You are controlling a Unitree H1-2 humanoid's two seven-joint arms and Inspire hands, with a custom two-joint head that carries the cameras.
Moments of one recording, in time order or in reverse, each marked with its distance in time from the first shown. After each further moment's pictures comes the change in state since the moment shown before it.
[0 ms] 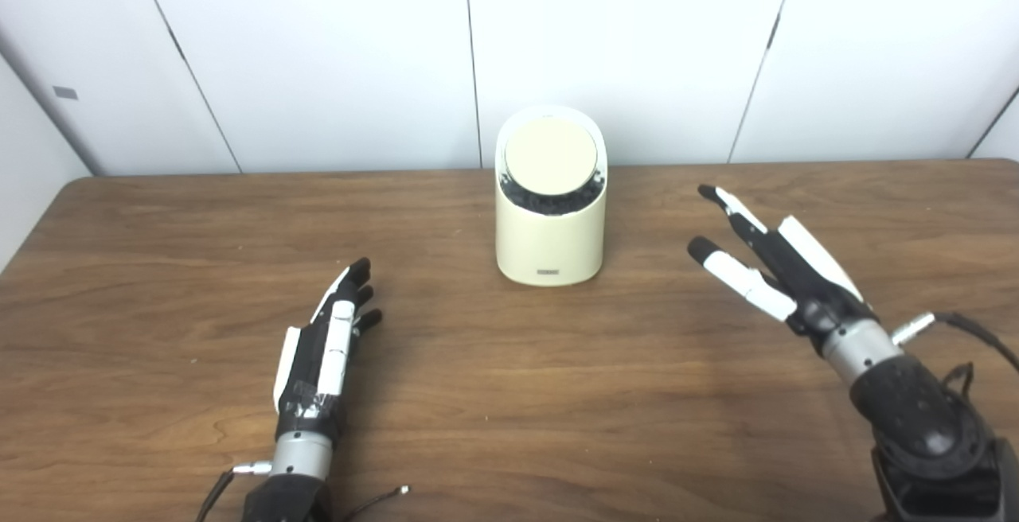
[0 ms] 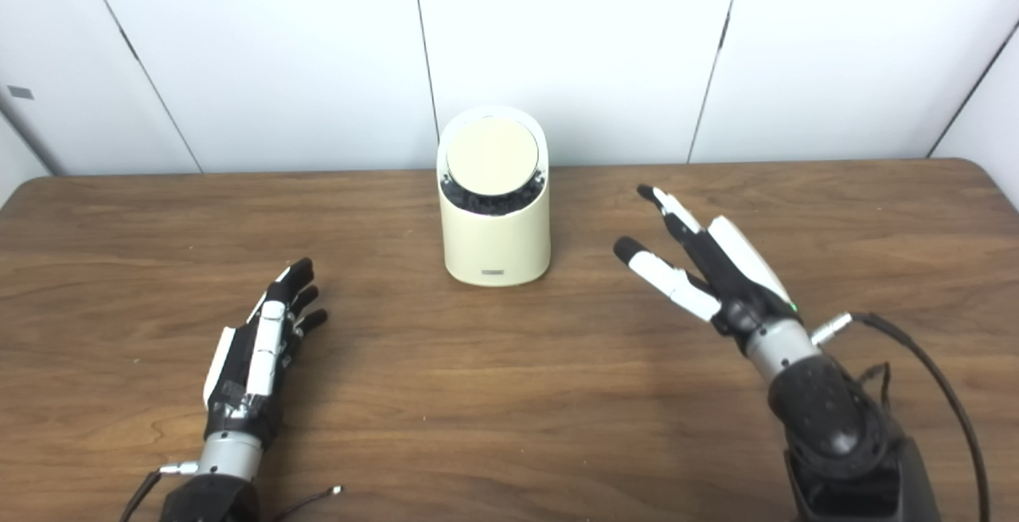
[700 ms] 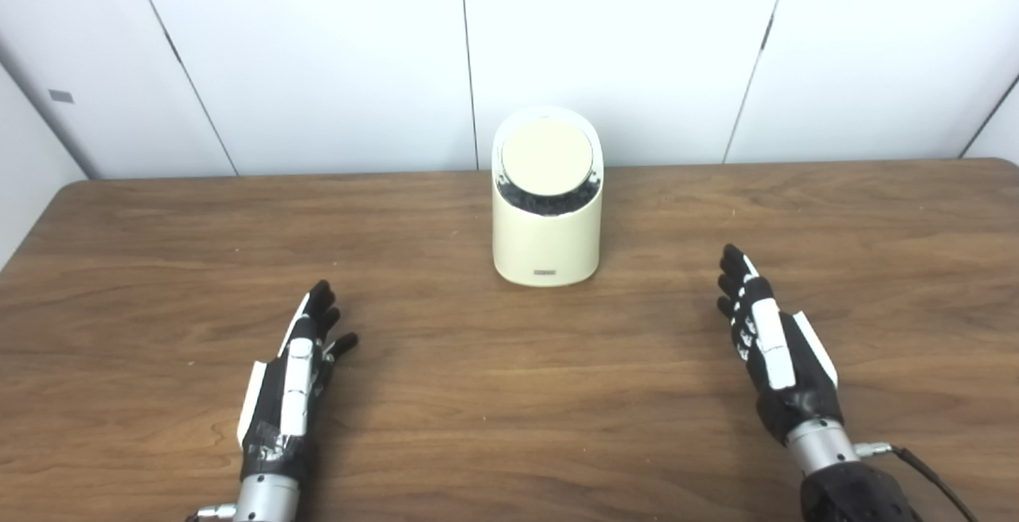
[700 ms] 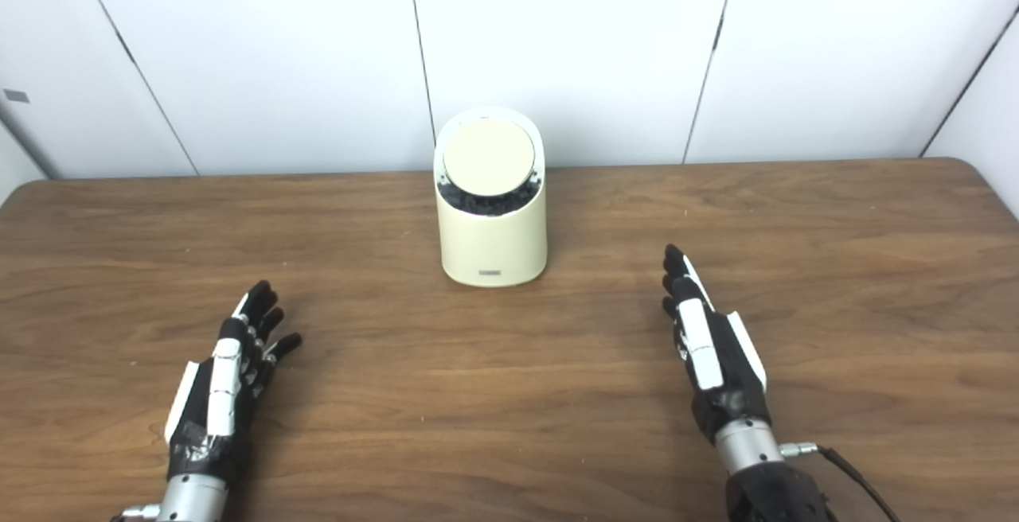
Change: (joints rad) left arm 0.097 0.033 0.046 0.023 -0.074 -0.175 -0.048; right arm 0.170 0.236 -0.099 0.170 0.436 -0.217 -0.236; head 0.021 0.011
